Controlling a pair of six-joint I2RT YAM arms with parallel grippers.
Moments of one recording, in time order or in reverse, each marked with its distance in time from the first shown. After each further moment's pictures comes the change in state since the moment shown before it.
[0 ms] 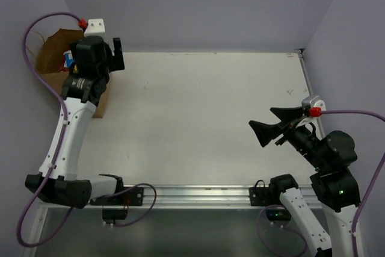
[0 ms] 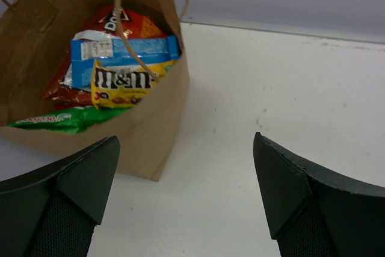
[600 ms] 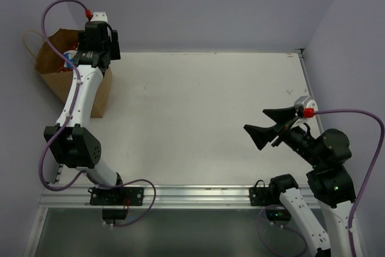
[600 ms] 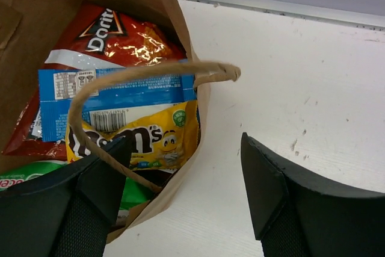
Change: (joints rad) left arm 0.195 0.422 0.218 0.056 0.068 0.035; right arm 0.000 -0.002 -0.058 0.054 -0.129 -0.003
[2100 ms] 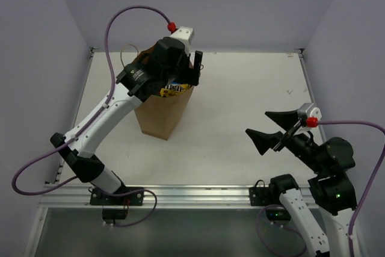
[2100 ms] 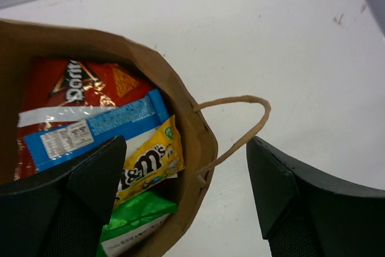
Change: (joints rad) left arm -0.748 -0.061 0.155 -0.258 0.123 -0.311; right arm 0.000 -0.066 -0.021 0.010 -0.011 -0.035
